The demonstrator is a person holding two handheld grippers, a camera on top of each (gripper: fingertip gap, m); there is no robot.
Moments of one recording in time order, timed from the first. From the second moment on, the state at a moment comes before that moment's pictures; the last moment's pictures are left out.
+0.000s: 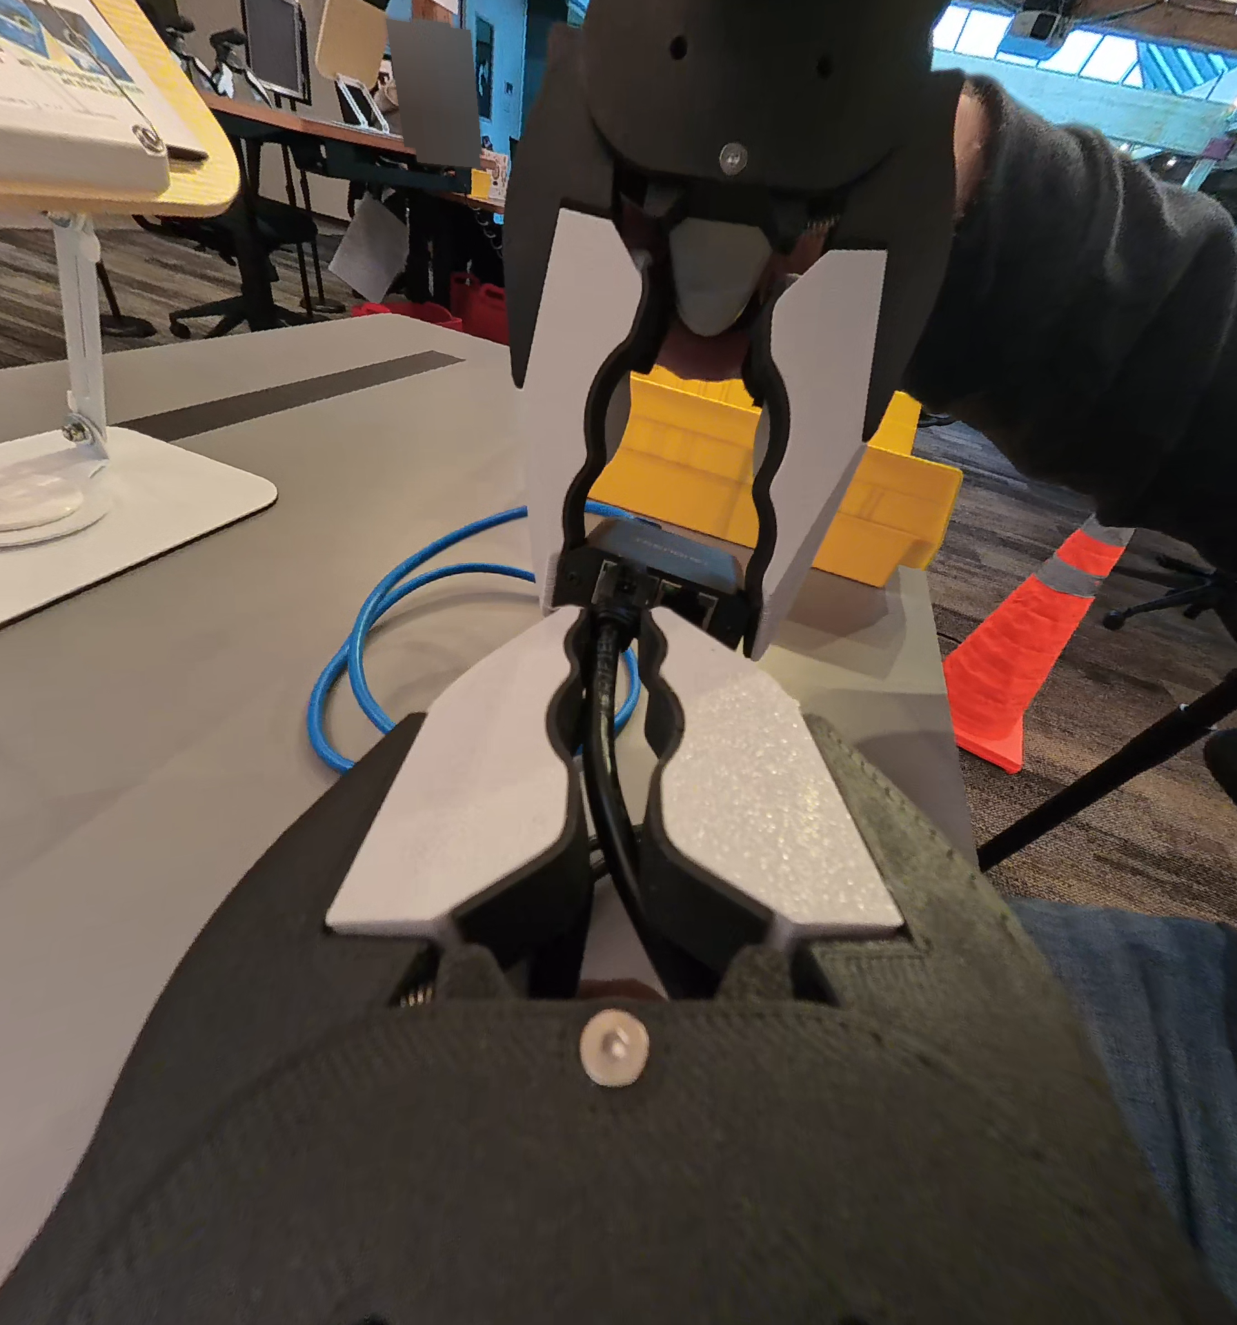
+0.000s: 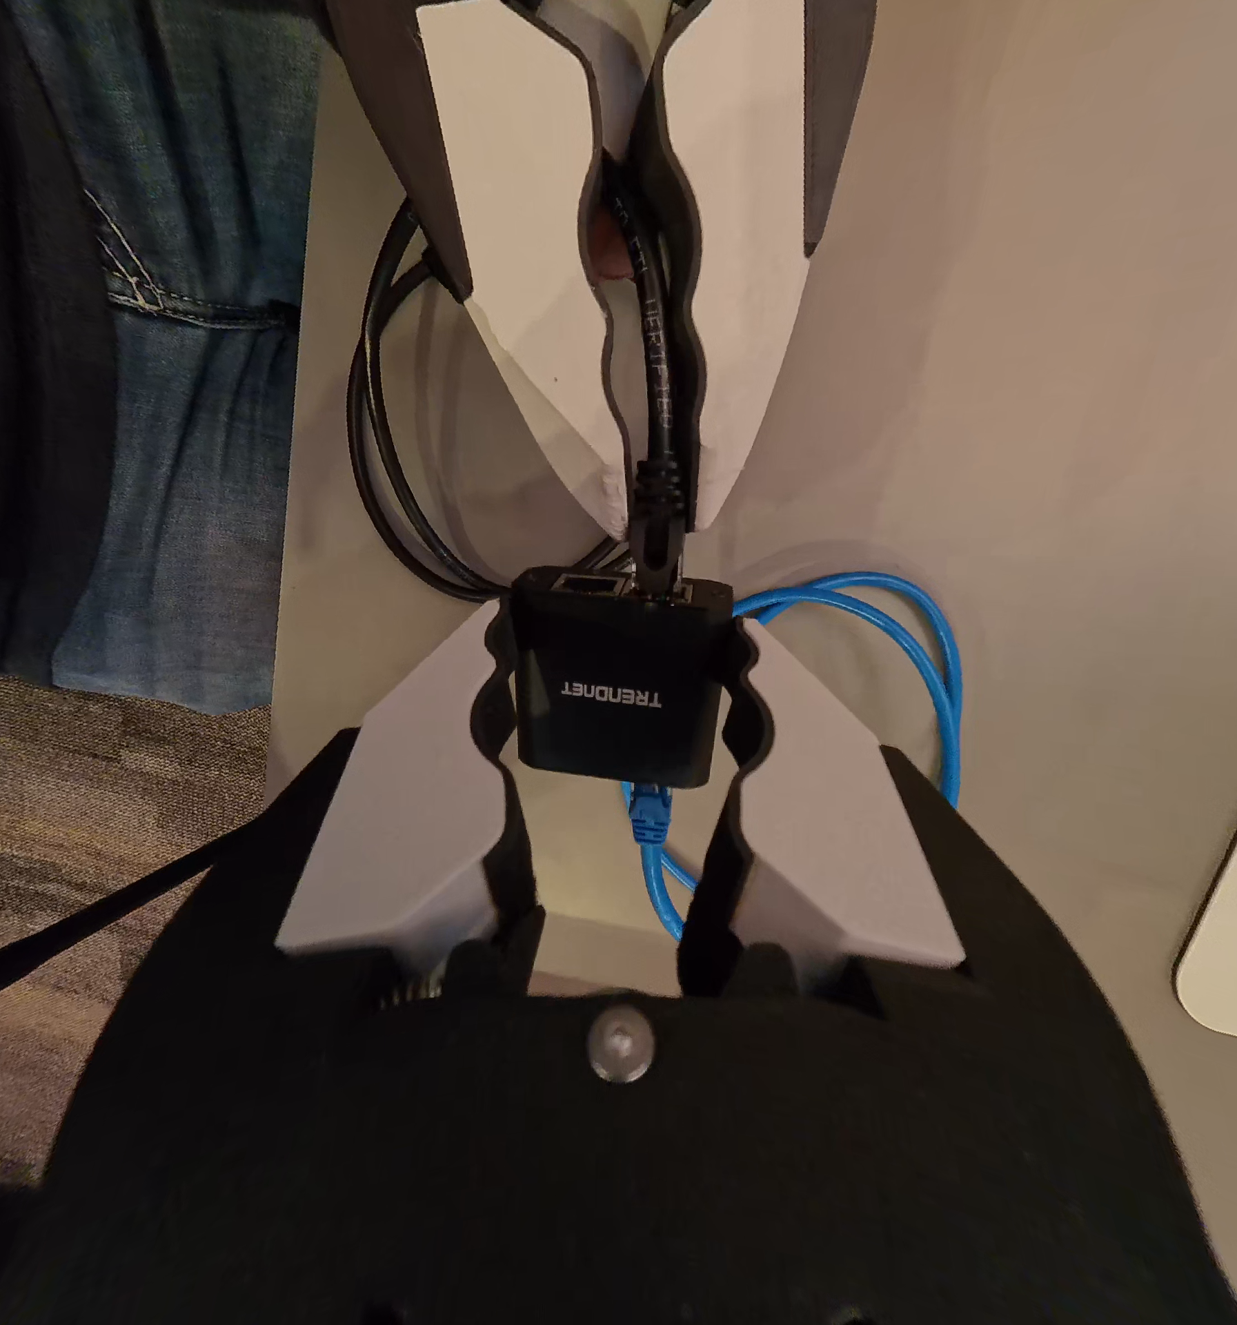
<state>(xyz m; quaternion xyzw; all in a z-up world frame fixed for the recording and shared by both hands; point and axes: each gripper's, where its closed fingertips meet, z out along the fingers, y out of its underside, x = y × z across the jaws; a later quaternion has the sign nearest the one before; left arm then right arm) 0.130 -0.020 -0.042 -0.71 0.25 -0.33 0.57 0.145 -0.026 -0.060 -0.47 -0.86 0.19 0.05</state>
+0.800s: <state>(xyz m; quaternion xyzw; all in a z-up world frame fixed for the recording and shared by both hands) 0.132 -0.027 -0.038 -0.71 0.27 -0.31 0.57 0.147 -0.031 -0.060 -0.47 -0.85 0.24 0.07</state>
